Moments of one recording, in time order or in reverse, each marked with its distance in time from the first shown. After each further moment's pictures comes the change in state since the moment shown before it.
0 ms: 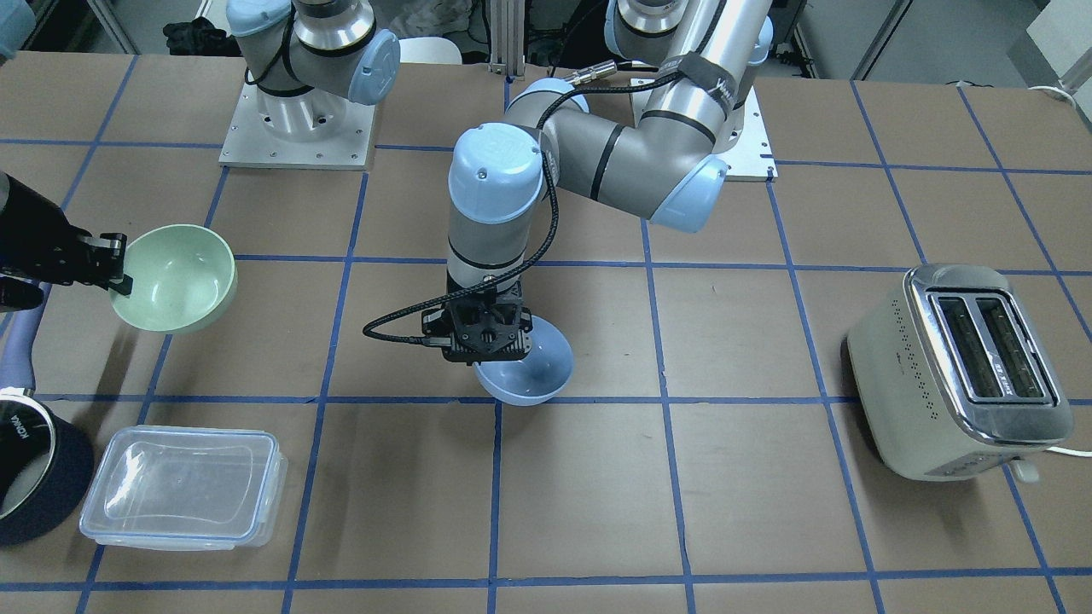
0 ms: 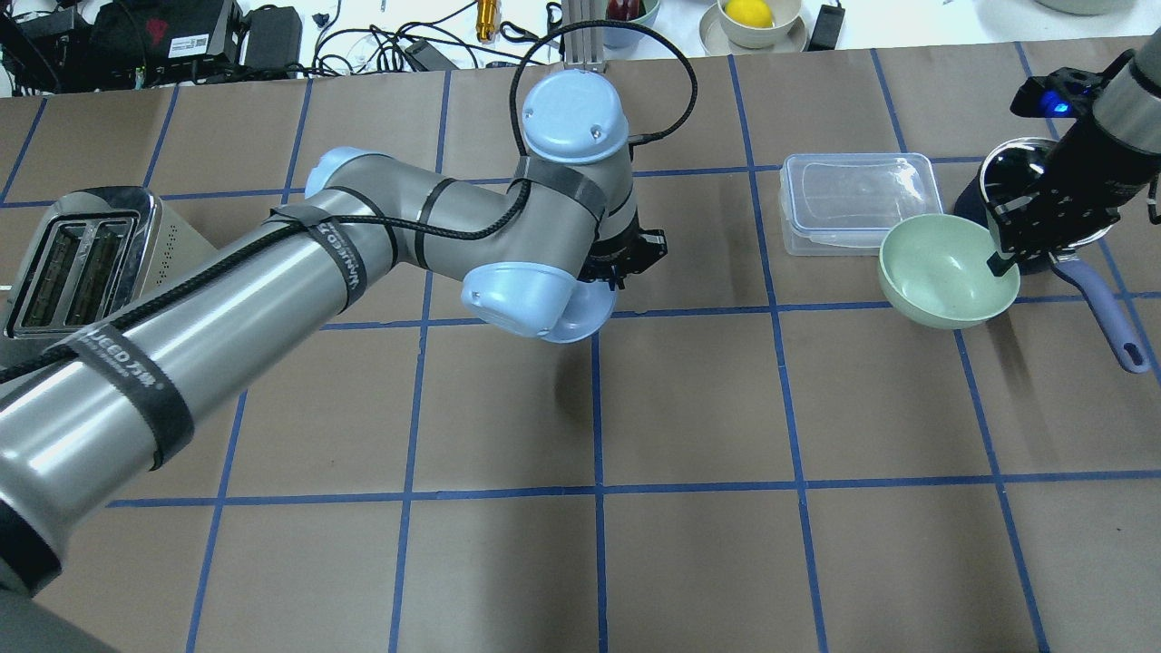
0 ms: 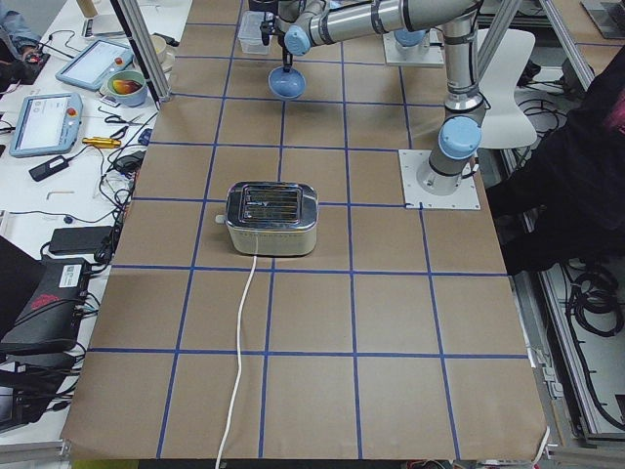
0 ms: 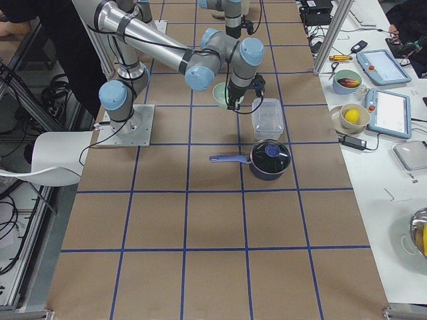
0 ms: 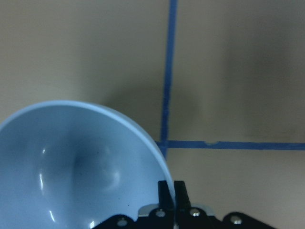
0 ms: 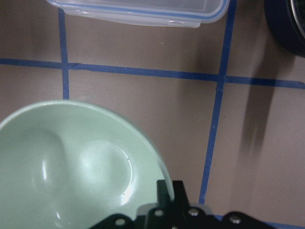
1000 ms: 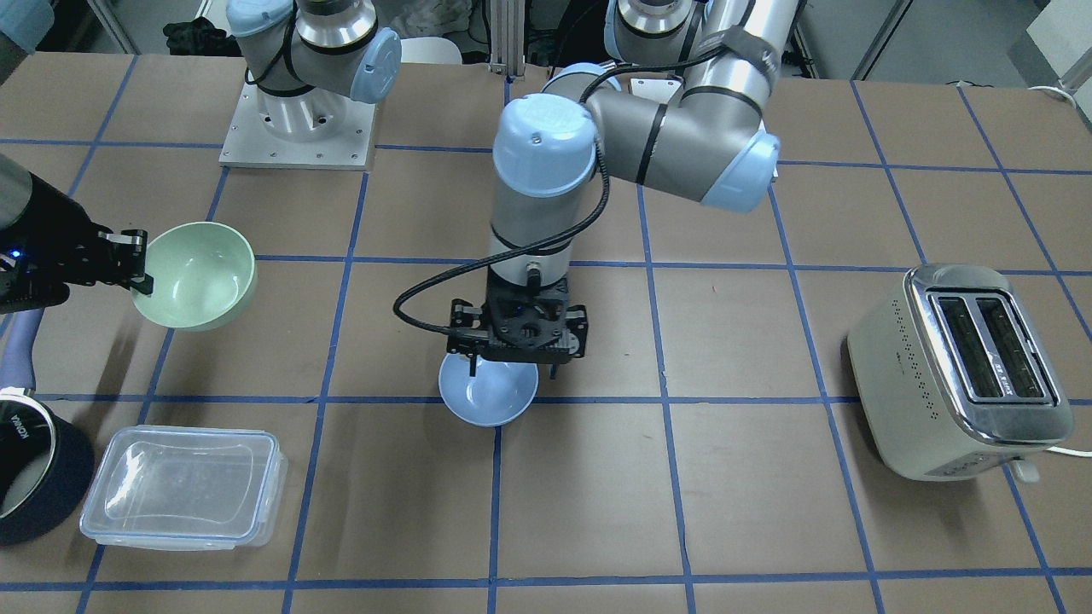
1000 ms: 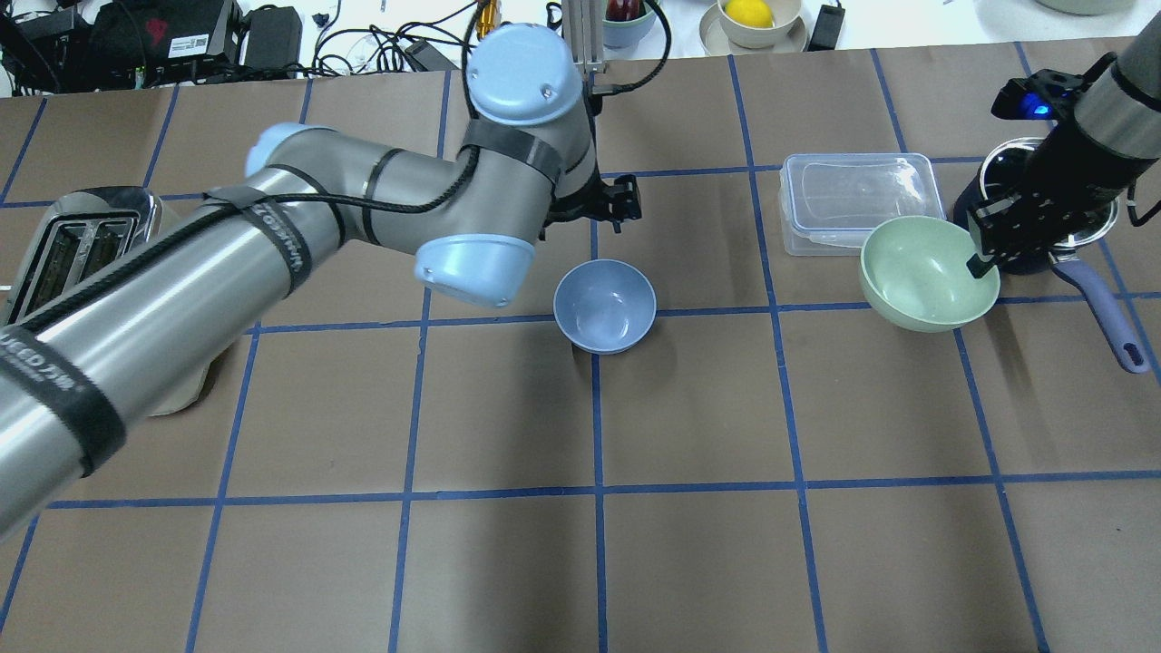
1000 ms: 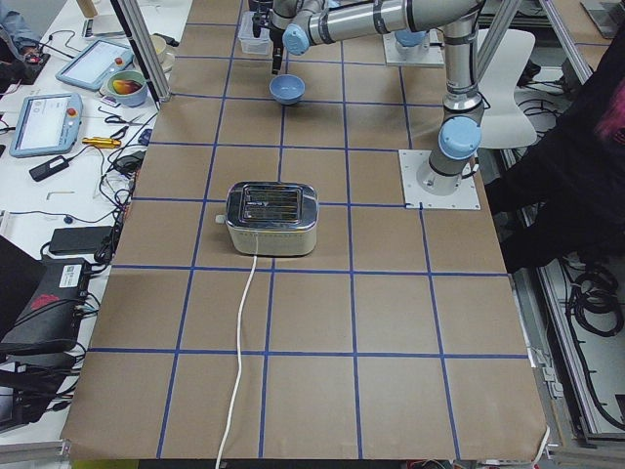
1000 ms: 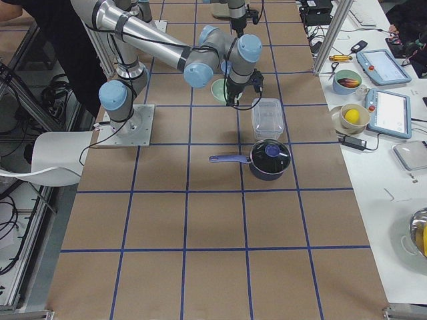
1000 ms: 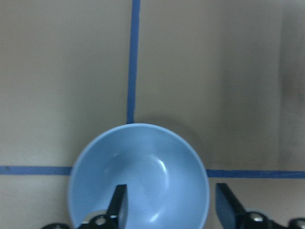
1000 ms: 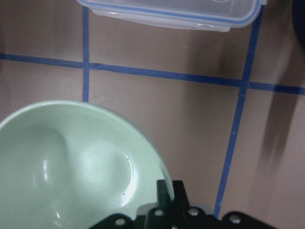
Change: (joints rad) left arm 0.121 0.110 0.009 -0.018 0.049 0.240; right arm 0.037 -0.011 0.015 -0.009 0.044 0.002
